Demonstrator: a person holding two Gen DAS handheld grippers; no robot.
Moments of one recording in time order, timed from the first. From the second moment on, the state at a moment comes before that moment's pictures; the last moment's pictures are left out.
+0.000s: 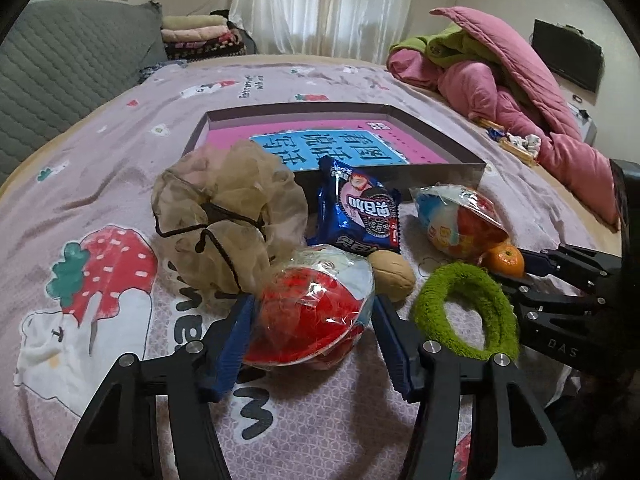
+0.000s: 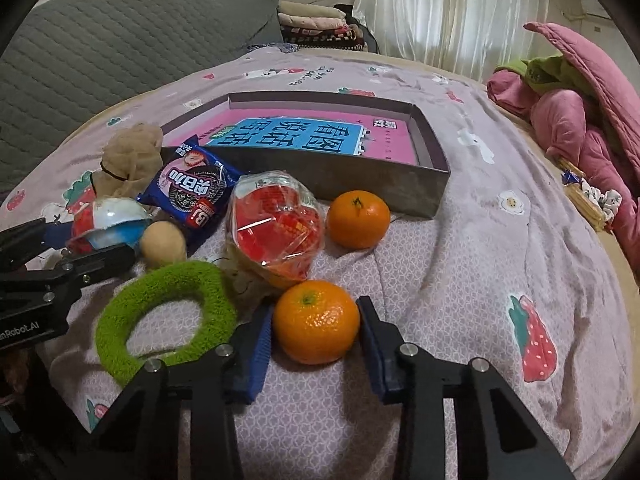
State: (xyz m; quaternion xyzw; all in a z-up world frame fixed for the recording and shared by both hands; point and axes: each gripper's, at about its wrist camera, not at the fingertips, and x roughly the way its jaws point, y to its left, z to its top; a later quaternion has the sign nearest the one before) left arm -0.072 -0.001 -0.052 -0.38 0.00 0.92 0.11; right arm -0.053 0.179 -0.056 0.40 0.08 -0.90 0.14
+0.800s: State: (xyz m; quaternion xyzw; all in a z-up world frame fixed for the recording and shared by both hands) left arm -0.035 -0.008 -0.016 -0.33 -0.01 0.94 0.11; right arm -0.024 0.199 -0.022 0.34 0.05 -0.93 0.14
